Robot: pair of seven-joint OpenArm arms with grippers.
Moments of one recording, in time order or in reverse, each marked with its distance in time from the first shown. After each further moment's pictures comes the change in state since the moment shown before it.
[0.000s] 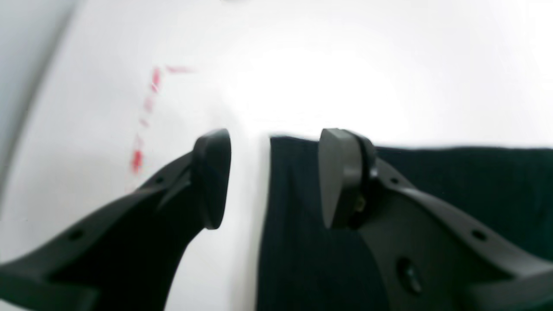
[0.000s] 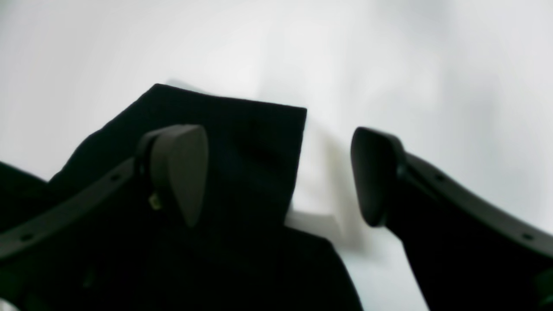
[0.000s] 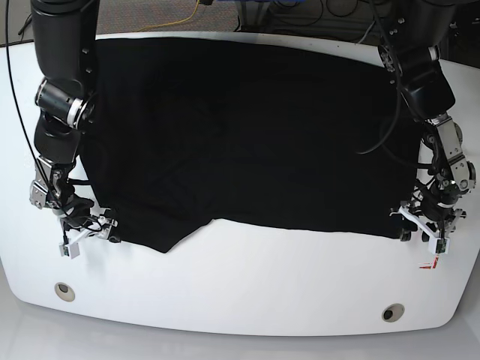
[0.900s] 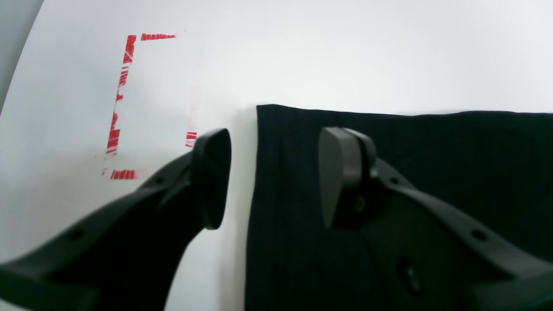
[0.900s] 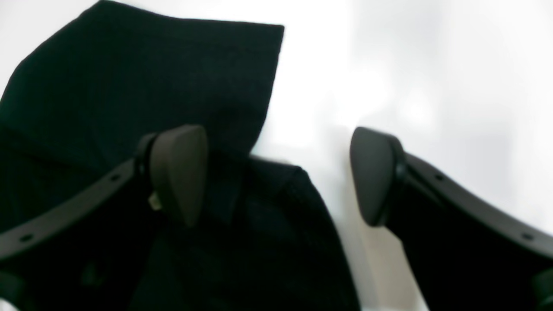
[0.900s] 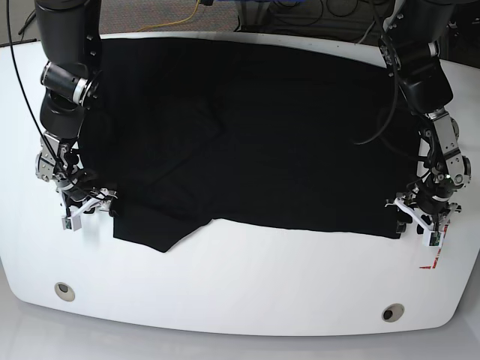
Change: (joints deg) left arm 1.9 -0.2 1.9 -0.3 0.0 -0.1 -0.8; right arm -8.5 0.1 0.4 0.8 -5.2 -0.3 8.9
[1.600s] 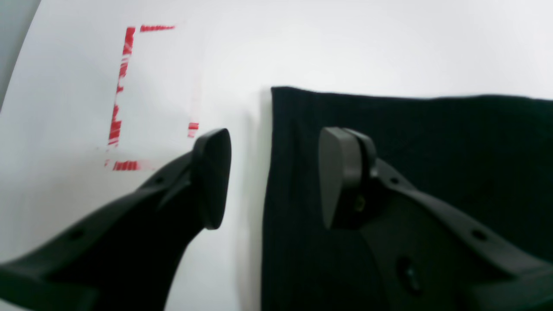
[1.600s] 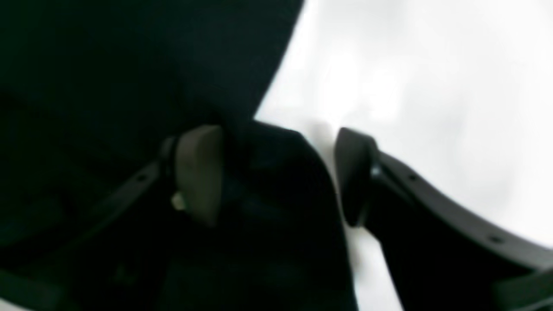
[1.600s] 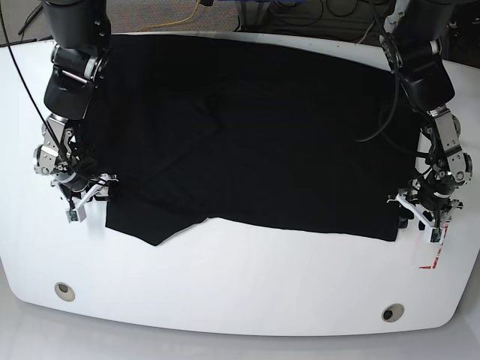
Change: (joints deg) left arm 1.0 -0.8 0.2 0.0 0.0 0.0 -0.1; right arm -8.2 -2.1 0.0 18.9 -1.5 -0.2 -11.6
